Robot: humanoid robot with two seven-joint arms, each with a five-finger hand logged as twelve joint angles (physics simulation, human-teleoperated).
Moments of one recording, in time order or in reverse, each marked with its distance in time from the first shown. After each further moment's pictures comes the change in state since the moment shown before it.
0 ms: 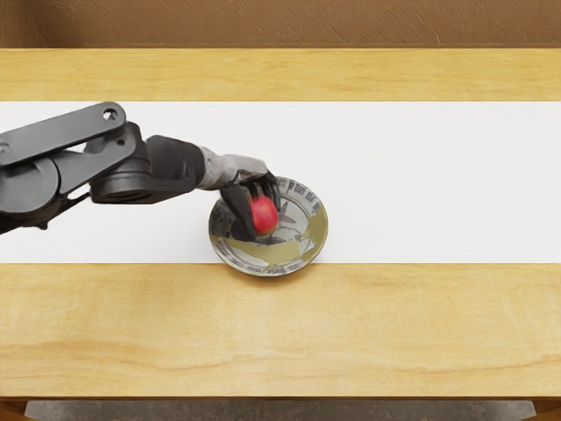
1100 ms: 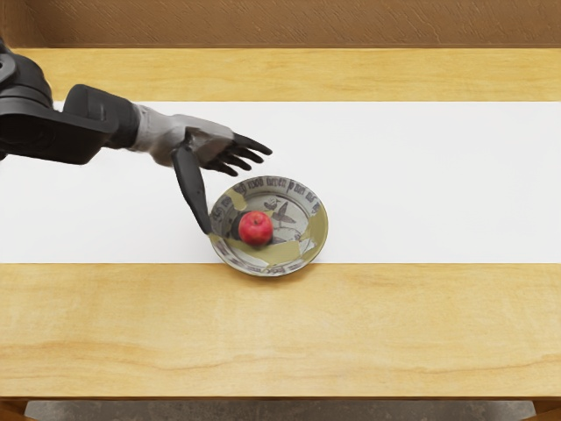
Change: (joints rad) left arm -0.026 0.220 -0.144 0.002 -0.416 -0.238 0.000; right arm 0.001 0.000 -0.001 0.000 0.000 0.000 0.000
